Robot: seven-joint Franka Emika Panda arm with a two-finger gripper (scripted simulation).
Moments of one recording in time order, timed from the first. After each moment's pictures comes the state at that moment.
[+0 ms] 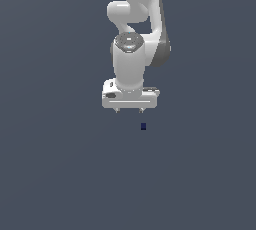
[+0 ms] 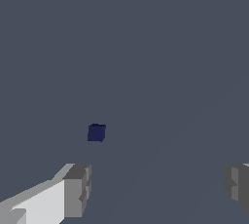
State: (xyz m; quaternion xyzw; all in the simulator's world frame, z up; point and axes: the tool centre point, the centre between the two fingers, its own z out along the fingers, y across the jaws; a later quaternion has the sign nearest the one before) arm 0.001 0.006 0.171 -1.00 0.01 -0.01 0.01
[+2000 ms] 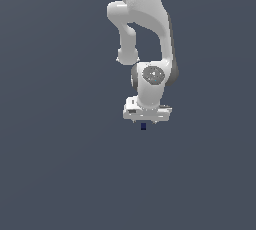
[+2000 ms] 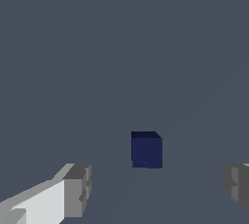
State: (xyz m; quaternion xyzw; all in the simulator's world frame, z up) arm -0.010 0.078 0.064 -1.00 0.03 0.00 0.00
